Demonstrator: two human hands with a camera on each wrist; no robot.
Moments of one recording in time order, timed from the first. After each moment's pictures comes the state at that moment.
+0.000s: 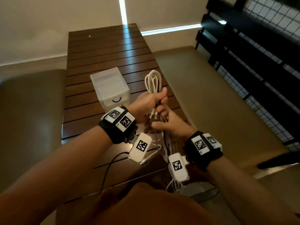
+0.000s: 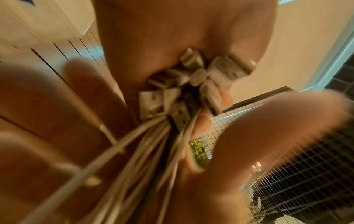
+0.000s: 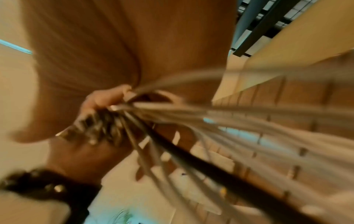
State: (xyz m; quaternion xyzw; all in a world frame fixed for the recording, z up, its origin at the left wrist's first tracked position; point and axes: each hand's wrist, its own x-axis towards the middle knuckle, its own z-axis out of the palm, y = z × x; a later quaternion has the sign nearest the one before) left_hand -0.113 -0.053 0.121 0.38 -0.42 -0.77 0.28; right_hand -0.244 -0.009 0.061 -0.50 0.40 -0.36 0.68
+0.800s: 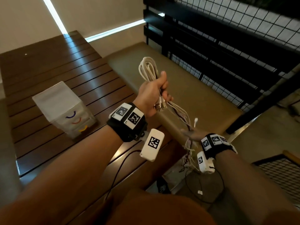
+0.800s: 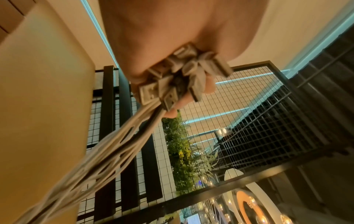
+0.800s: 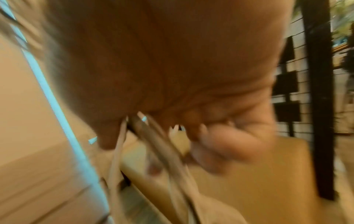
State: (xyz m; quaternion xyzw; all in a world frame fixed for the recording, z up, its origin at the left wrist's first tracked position) left_hand -0.255 -0.019 0.140 0.32 -0.43 -0.80 0.27; right_hand -0.443 0.082 -0.032 -0.38 0.79 -0.01 0.47
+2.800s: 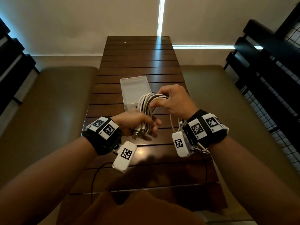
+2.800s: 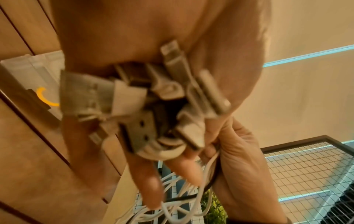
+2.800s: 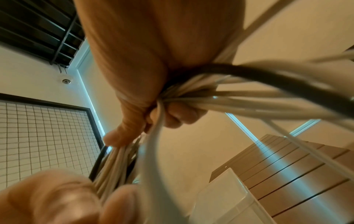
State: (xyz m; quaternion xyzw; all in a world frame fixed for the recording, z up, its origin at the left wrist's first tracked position) left_hand -0.011 -0.052 0.115 0.49 -0.43 -0.74 0.18; right_hand -0.181 -0.097 0.136 -0.78 0.45 -0.29 0.33
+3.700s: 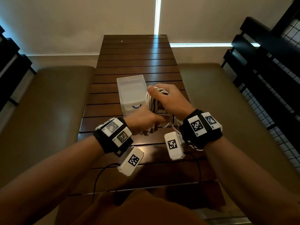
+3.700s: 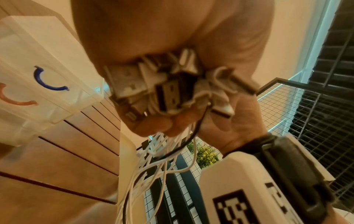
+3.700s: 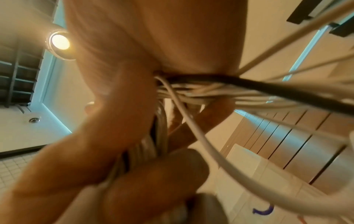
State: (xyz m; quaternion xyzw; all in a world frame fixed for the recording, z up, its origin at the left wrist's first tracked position) left_hand -0.051 -0.048 0.128 0.51 -0.55 -0.60 0.26; right_hand -0.179 -0.091 0.139 -0.71 0.41 -0.33 0.46
